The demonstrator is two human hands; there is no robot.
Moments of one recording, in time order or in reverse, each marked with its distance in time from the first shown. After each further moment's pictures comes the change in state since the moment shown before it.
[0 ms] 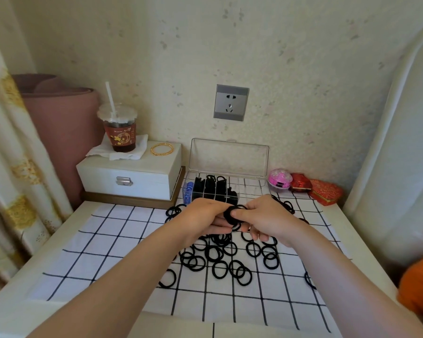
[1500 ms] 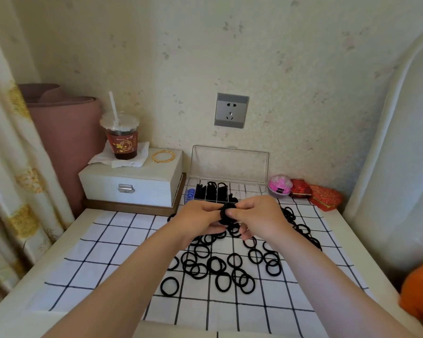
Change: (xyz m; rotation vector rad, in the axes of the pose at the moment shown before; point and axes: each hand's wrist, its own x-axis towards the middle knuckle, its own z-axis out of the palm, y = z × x) left_hand 0.005 0.000 -0.017 0.069 0.064 0.081; right_hand 0.009 -0.010 0.016 0.166 0.191 -0.064
